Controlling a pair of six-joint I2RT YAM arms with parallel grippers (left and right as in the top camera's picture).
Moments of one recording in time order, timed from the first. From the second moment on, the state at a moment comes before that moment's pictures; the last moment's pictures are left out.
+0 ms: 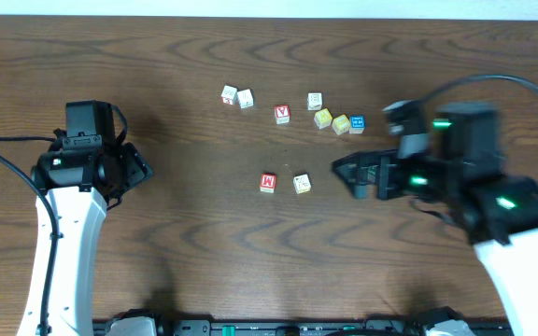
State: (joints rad) left arm 0.10 1.30 1.12 -1.06 -0.18 -0.51; right arm 0.32 1.20 1.23 -0.99 -0.38 0.30
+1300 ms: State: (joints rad) left arm 0.10 1.30 1.12 -1.06 -0.19 -0.51; right arm 0.61 1.89 1.23 -0.69 0.04 0.29
